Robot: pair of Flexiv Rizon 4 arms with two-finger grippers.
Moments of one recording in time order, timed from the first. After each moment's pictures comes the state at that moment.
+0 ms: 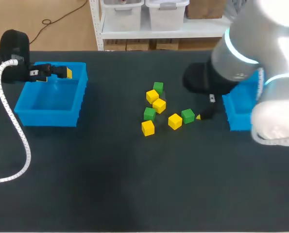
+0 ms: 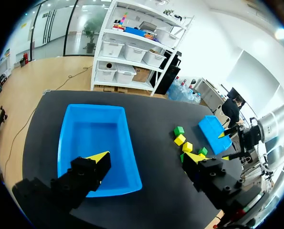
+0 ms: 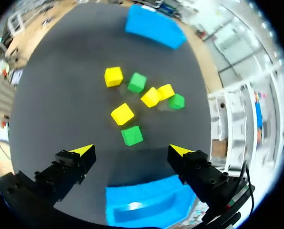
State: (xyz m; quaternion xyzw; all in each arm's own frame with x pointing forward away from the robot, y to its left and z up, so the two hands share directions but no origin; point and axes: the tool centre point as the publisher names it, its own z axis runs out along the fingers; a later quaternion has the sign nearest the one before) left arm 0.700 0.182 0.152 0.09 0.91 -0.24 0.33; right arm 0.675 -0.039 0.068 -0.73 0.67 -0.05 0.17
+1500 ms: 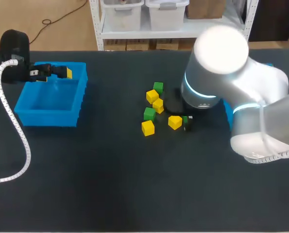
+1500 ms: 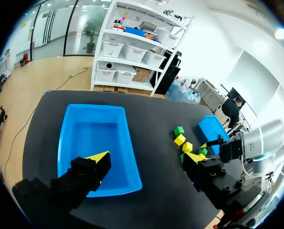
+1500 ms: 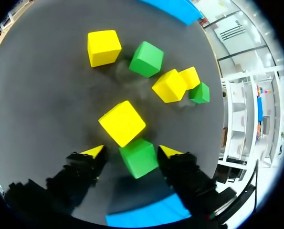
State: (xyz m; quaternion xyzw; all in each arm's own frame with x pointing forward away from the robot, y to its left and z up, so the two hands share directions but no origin) left arm 0.700 0.182 0.152 0.09 0.91 -0.24 0.33; right arm 0.692 -0.019 -0.012 -0.69 0.70 -0.11 0.15
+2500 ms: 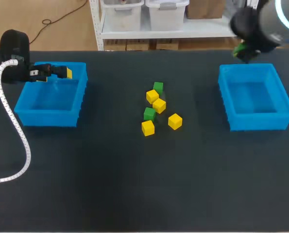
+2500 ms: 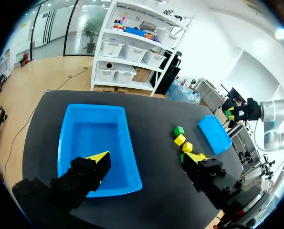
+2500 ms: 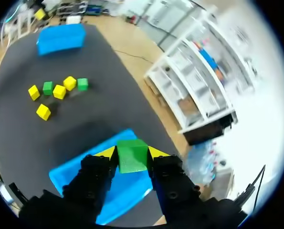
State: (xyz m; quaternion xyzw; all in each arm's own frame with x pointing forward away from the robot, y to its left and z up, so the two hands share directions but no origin) left arm 0.700 0.182 0.152 0.09 0.91 -0.24 0.33; right arm 0.780 -0.171 0.158 -0.46 0.83 -0.09 0.30
